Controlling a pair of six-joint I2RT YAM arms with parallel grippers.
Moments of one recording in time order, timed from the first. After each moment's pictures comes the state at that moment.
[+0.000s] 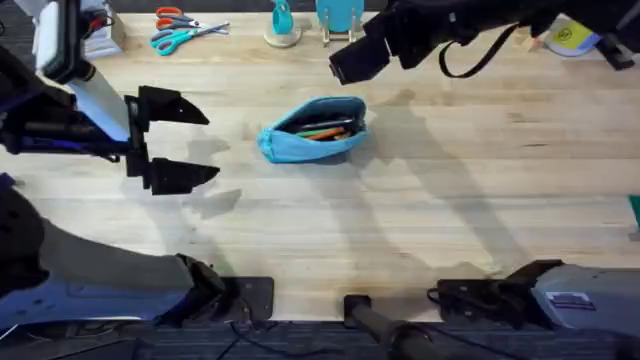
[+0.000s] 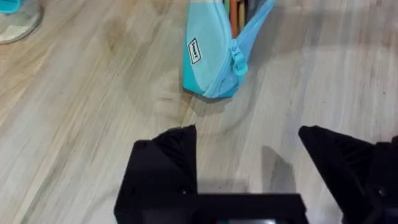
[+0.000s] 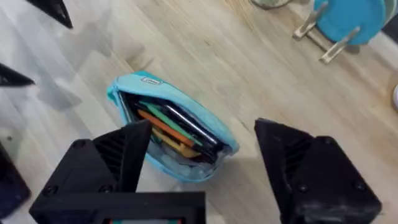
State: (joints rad) left arm 0.67 1.65 1.11 -1.46 0.88 2.06; right arm 0.46 1.49 1.39 -0.69 -0.32 -0.16
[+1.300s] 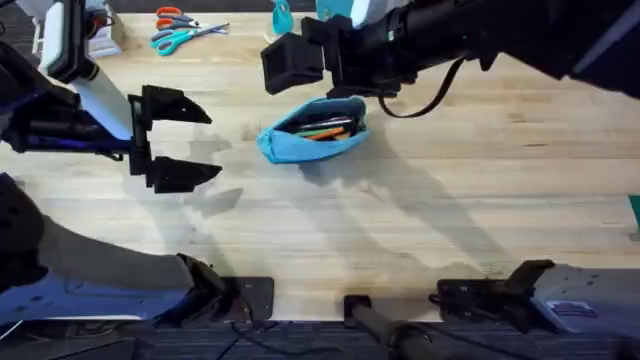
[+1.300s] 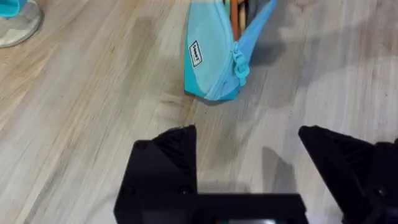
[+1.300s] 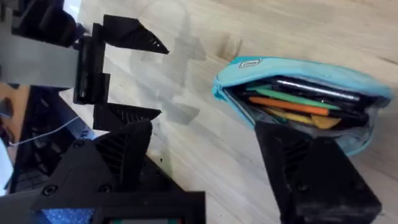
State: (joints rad) left arm 0.66 1.66 1.11 -1.45 0.89 2.06; right arm 0.70 1.49 1.39 -0.71 -0.31 0.58
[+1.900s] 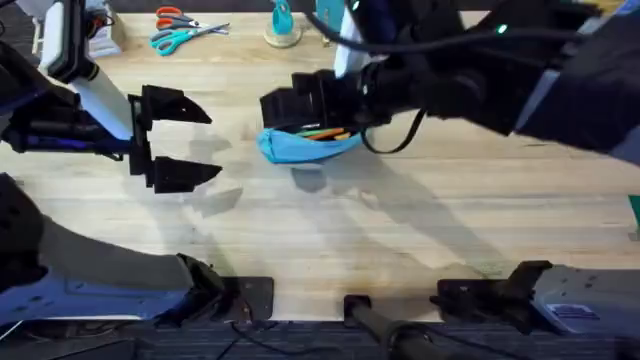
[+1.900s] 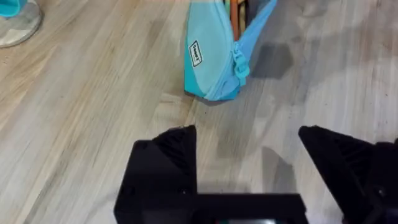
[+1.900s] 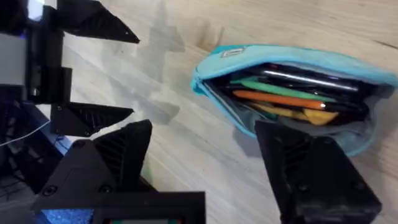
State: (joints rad) left arm 0.66 1.66 1.11 -1.45 0.89 2.06; right arm 0.77 1.49 1.20 -0.53 -0.22 0.60
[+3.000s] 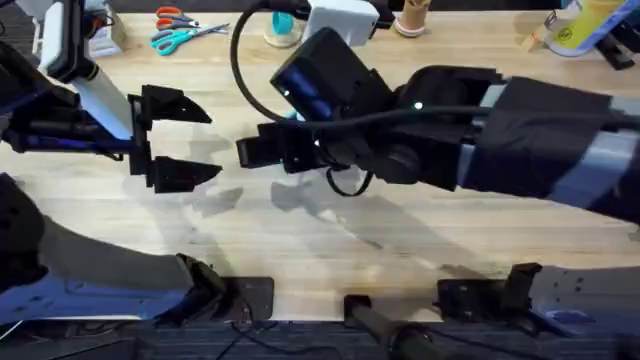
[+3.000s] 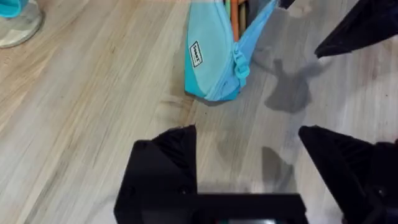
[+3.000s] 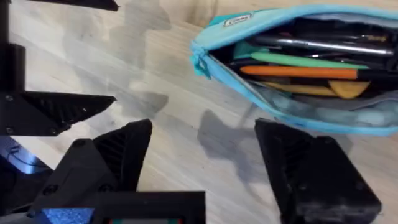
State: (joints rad) left arm 0.66 1.66 1.11 -1.45 0.89 2.06; right arm 0.99 1.56 1.16 -0.48 0.06 0.73
